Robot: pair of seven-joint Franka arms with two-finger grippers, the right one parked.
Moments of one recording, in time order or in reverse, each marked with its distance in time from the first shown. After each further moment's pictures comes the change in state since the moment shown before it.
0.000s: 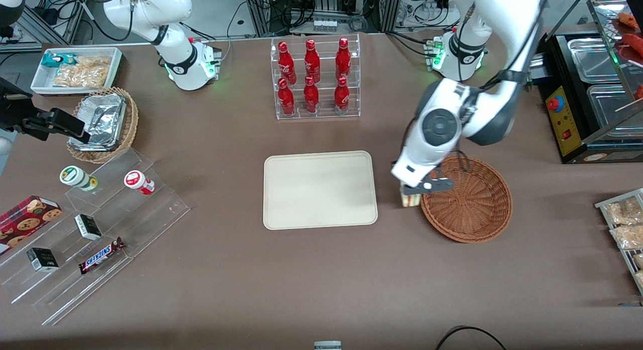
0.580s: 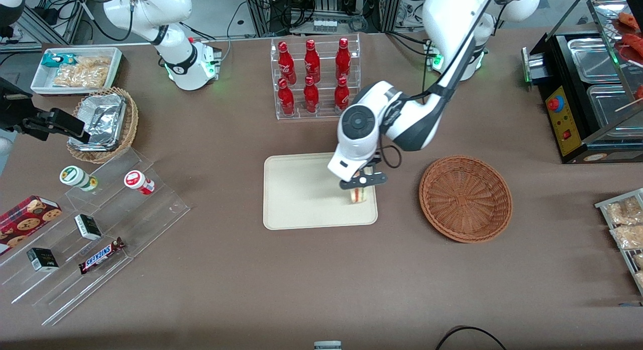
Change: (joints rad) arm -0.195 0.226 -0.005 0.263 -0.016 0.001 -0.230
